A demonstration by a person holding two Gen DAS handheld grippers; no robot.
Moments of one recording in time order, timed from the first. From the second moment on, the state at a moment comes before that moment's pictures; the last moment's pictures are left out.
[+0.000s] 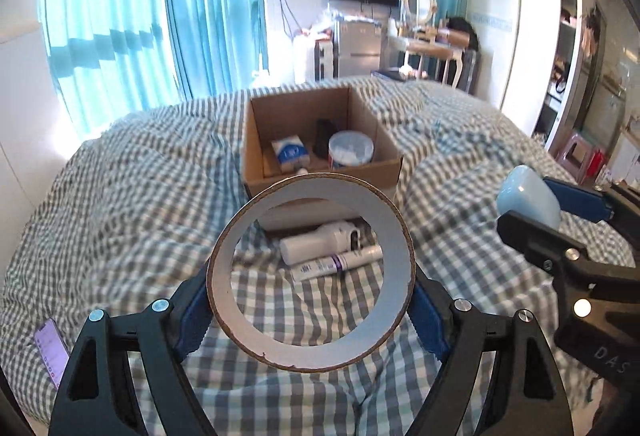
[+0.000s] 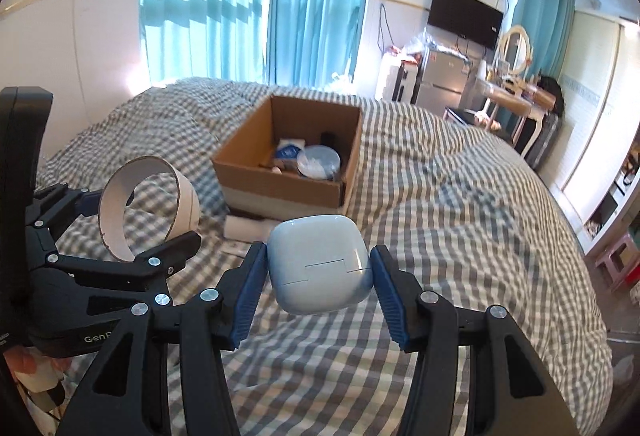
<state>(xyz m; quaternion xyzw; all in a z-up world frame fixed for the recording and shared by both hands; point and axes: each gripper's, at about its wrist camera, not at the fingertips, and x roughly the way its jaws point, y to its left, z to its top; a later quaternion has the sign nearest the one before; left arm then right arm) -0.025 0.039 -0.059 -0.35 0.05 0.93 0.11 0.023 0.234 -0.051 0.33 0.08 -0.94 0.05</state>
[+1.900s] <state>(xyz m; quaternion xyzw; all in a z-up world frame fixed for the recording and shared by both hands) -0.277 0.060 -0.113 -0.39 0.04 0.91 0.15 -0.305 0.241 -0.092 0.39 0.02 -0.92 0.10</state>
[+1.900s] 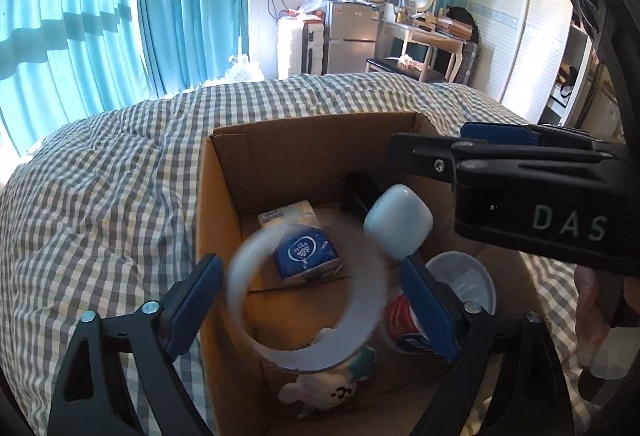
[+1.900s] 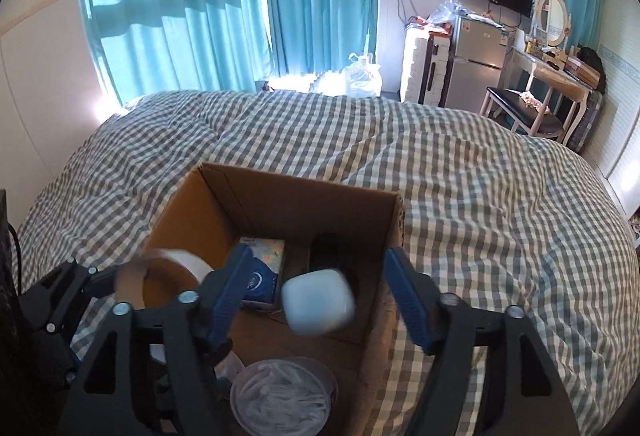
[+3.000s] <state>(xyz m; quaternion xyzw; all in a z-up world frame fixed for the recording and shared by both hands) -0.082 0.006 0.041 -0.27 0.06 0.96 0.07 -0.045 0.243 0.085 0.24 0.07 -0.97 0.06</state>
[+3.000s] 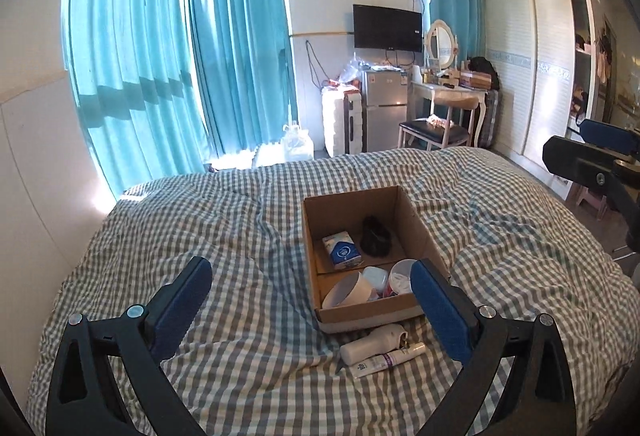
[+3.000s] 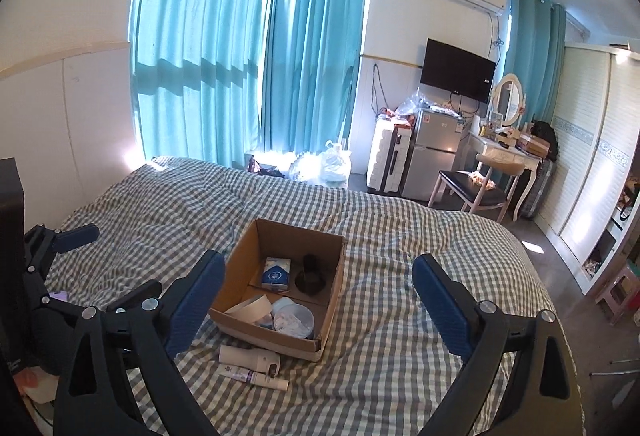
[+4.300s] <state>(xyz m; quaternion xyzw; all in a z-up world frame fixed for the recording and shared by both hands) -0.119 -0.030 -0.151 -0.45 -0.01 0.89 0.05 -0.122 0.188 -0.207 0.49 0.15 -0.85 0.16</state>
